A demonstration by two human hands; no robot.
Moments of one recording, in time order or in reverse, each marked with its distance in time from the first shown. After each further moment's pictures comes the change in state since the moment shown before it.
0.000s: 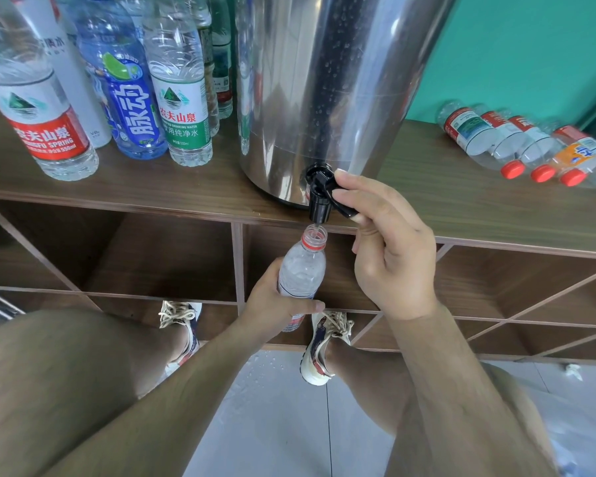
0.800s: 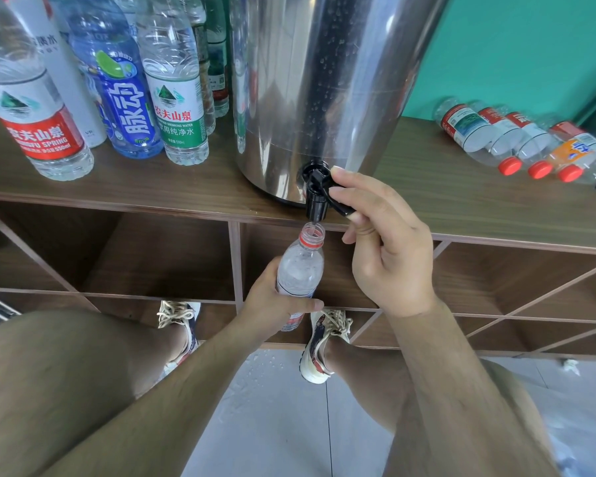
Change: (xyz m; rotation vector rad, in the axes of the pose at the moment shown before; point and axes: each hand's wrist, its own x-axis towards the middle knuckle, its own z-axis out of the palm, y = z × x) left_hand 0.002 -0.004 0.001 0.023 -0.002 -0.020; right_hand 0.000 0.002 -0.003 0.014 -0.029 0.005
